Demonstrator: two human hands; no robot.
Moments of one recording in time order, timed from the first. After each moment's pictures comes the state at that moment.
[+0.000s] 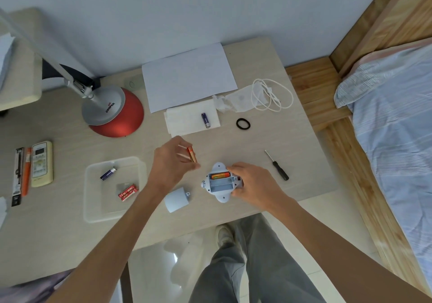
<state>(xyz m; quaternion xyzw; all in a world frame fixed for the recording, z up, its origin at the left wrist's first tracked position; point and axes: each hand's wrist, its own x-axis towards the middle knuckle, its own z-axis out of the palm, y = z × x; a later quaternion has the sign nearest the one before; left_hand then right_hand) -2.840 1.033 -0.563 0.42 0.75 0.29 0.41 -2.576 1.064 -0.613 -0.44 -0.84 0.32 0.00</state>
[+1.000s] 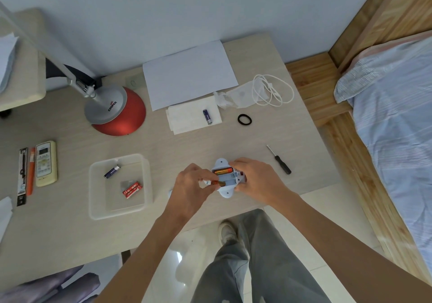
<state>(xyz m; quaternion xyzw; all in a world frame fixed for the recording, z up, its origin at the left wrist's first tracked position) -2.793 0.974 -0.581 0.57 0.72 0.23 0.33 -2.577 1.059 -0.609 -0.44 -0.84 0.31 0.02</state>
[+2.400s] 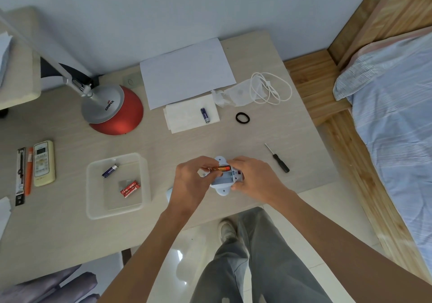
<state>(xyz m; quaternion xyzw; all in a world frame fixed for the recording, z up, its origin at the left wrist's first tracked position) -2.781 0.990 -0.572 0.57 0.69 0.34 0.29 -2.578 1.061 -0.612 -0.44 -0.84 0.32 0.01</state>
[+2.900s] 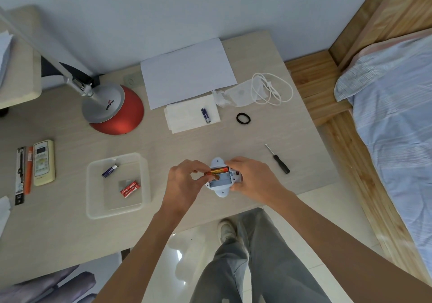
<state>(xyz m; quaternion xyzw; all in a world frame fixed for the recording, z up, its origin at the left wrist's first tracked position) -2.801 0.984 -0.587 0.58 0.71 0.30 0.27 -2.582 1.061 -0.611 -0.43 -0.84 0.32 0.02</state>
